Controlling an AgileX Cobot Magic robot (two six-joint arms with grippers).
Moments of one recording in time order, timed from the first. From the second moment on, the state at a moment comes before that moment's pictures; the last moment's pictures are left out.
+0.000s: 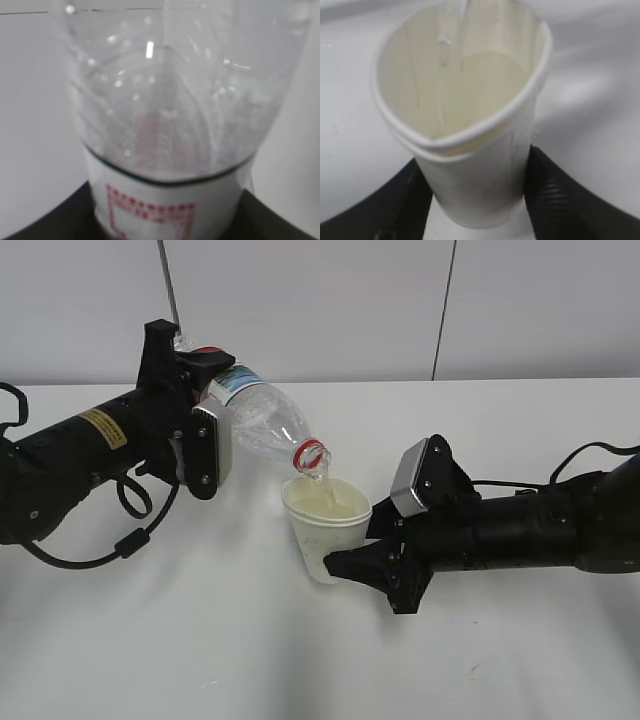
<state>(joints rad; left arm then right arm) -0.34 1.91 -0.82 0.31 -0.93 1.46 0.21 2.03 -0.83 -1.16 -0.90 0.44</state>
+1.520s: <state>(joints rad) -0.40 1.95 -0.72 0.10 -0.98 0.12 0.21 2.11 -0.84 -0.49 -0.98 0.13</state>
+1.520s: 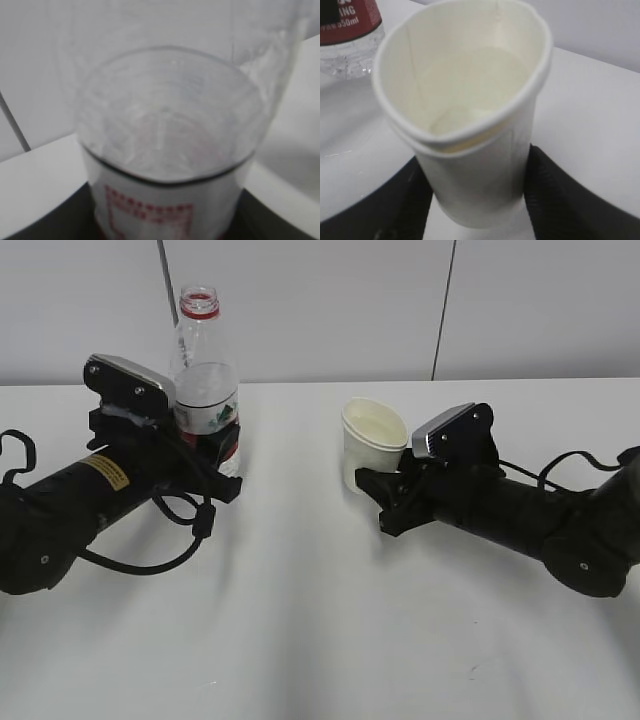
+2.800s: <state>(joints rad) -0.40 2.10 -0.72 0.24 -1.07 -0.07 0.21 2.28 -0.84 -0.43 -1.12 0.05</state>
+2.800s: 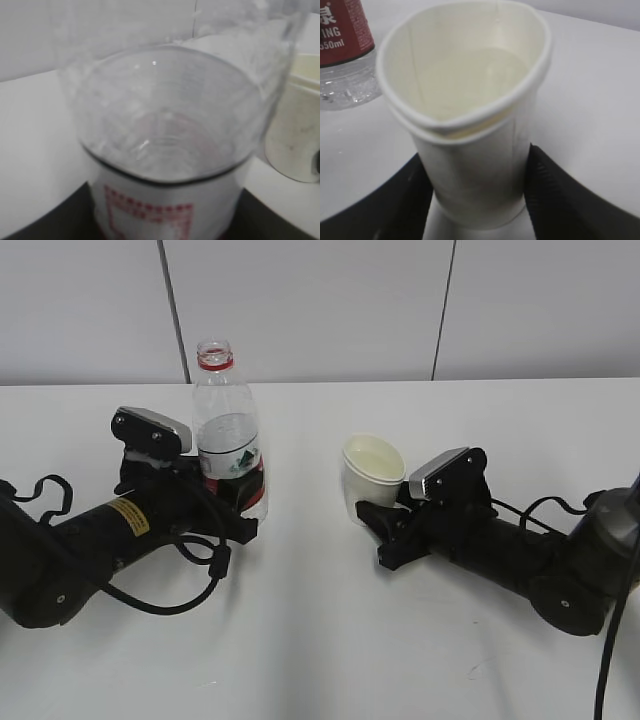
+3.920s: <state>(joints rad) -0.36 1.95 -0.49 -0.07 -1.06 0.11 0.19 2.12 -0.57 -0.03 -1.14 0.02</state>
